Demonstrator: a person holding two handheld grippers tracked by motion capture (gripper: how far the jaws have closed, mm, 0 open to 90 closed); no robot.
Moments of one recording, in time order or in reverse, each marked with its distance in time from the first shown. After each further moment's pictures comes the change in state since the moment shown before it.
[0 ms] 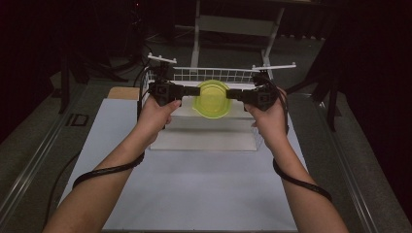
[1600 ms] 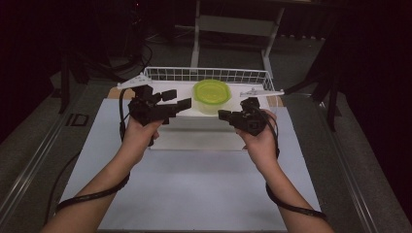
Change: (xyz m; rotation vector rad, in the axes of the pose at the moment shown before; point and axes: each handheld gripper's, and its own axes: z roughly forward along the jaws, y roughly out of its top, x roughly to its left) left arm -0.004 -0.062 -0.046 -0.279 -0.041 0.195; right arm 0.033 -0.055 0.008 -0.011 0.003 -0.091
